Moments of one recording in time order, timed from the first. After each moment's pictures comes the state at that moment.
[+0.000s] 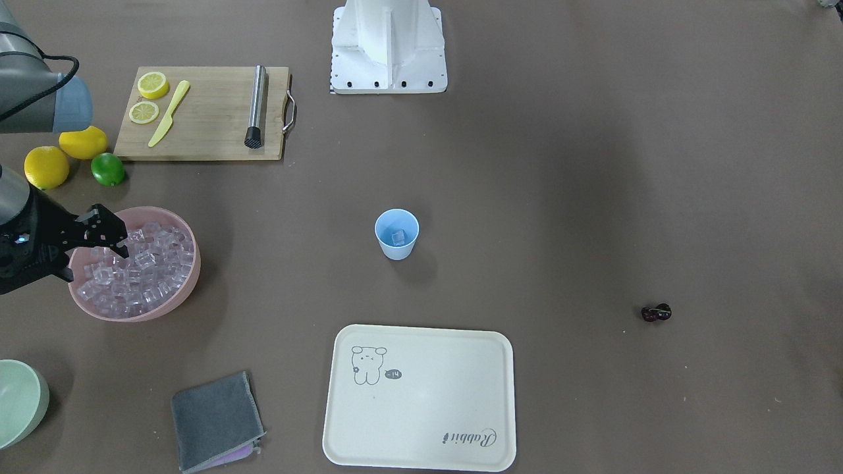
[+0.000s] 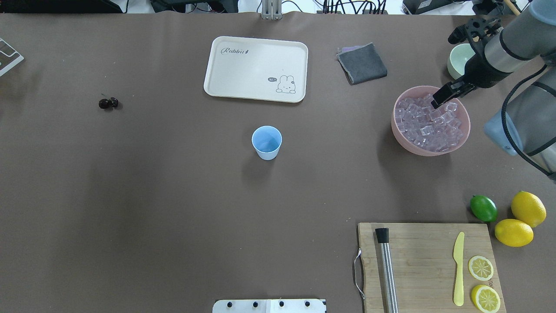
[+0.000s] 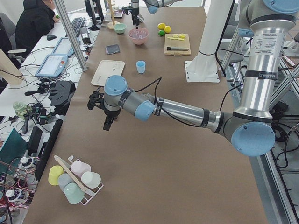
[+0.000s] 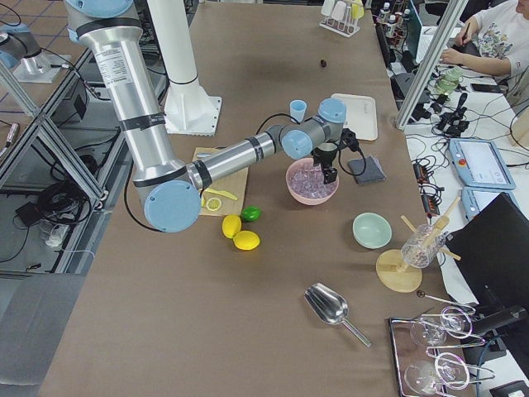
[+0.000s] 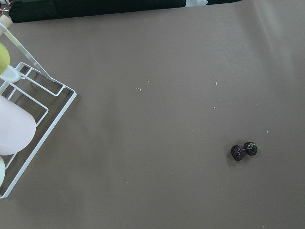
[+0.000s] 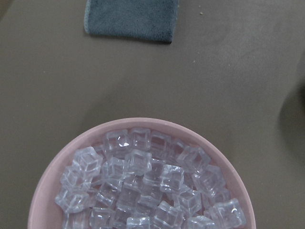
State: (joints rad) left arm -1.48 -1.67 -1.69 -1.90 -2.39 -0.30; right arm 1.05 -1.27 1.67 -1.41 2.24 0.31
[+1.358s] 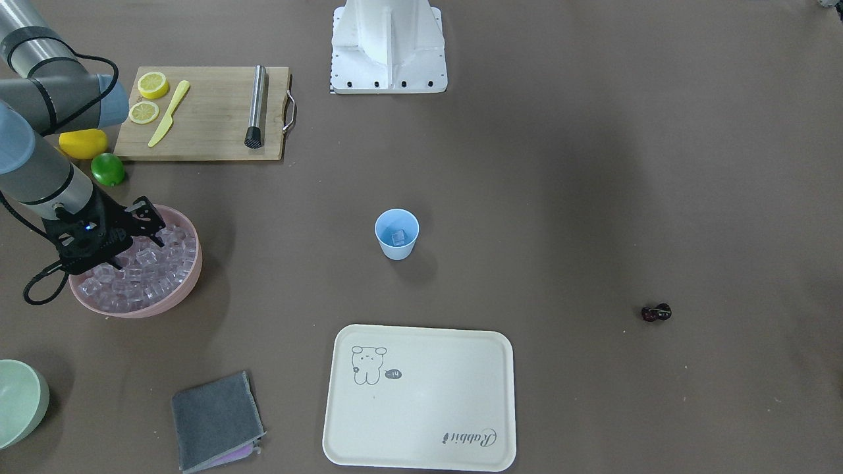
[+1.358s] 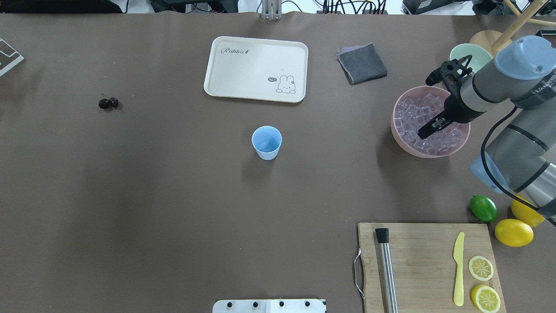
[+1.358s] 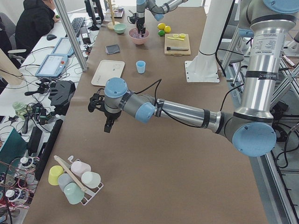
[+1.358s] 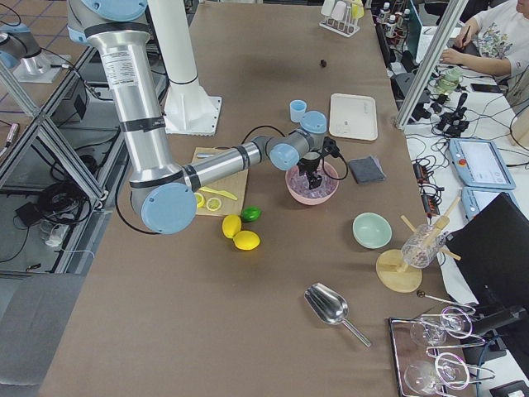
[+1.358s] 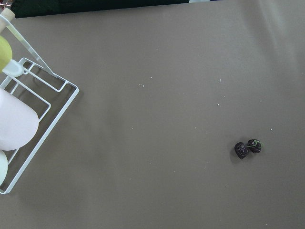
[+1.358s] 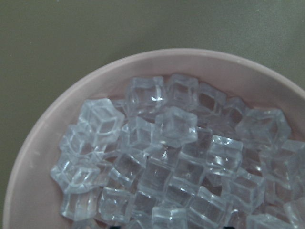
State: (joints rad) left arm -1.48 -1.67 -1.68 -1.90 -2.39 -0.30; right arm 0.92 -1.34 1.66 -1.26 2.16 0.32
